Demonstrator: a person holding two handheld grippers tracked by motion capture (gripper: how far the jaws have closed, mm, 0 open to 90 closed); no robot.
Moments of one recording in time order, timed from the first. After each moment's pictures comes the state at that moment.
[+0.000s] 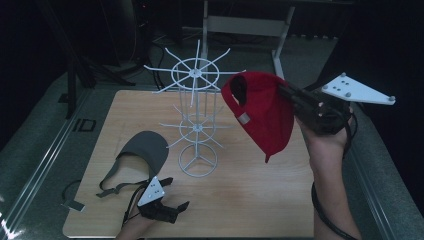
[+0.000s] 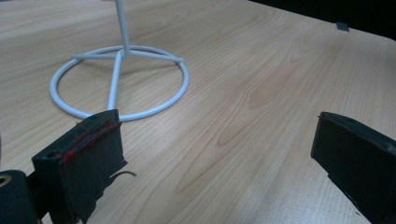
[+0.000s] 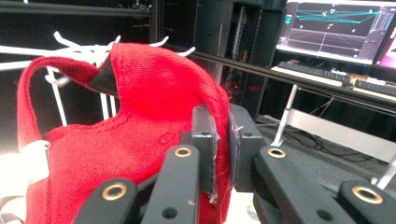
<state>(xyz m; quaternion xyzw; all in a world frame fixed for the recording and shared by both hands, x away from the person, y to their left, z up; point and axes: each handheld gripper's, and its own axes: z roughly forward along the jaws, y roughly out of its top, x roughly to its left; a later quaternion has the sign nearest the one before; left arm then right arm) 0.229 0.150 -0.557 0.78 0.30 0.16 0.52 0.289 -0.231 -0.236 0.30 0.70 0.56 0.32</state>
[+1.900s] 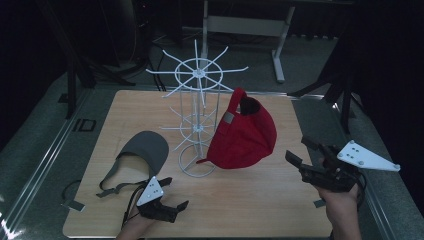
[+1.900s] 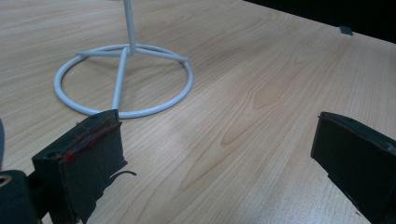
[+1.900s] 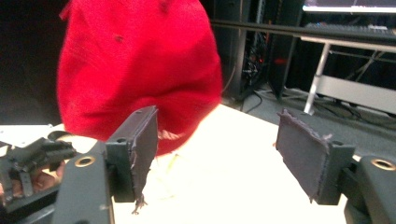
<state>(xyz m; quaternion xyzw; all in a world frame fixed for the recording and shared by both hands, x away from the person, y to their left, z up) 0.230 0.153 -0.560 0.78 0.31 0.16 0.53 0.238 -0.298 -0.345 0.31 0.72 0.57 0.25</state>
